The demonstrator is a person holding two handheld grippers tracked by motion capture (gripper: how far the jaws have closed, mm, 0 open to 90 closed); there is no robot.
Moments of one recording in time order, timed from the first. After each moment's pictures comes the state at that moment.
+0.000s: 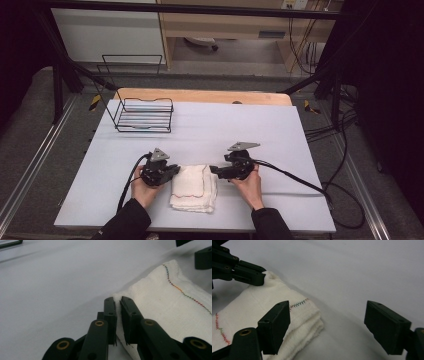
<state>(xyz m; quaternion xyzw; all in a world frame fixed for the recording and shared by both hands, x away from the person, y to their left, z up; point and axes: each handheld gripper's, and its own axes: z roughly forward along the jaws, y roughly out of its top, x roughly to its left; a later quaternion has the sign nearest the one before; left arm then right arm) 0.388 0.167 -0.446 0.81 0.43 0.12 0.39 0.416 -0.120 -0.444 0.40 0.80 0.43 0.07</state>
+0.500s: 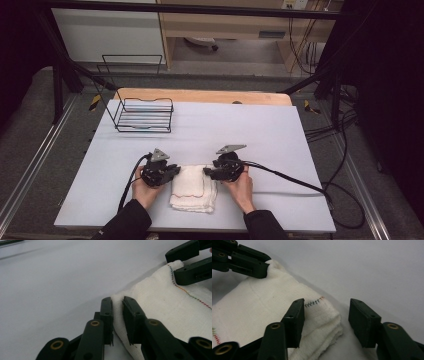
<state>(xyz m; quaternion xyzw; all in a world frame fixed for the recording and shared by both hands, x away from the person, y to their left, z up) 0.389 0.167 -0.449 0.80 0.43 0.13 0.39 0.414 -0.094 -0.453 0.39 0.82 0.40 0.06</state>
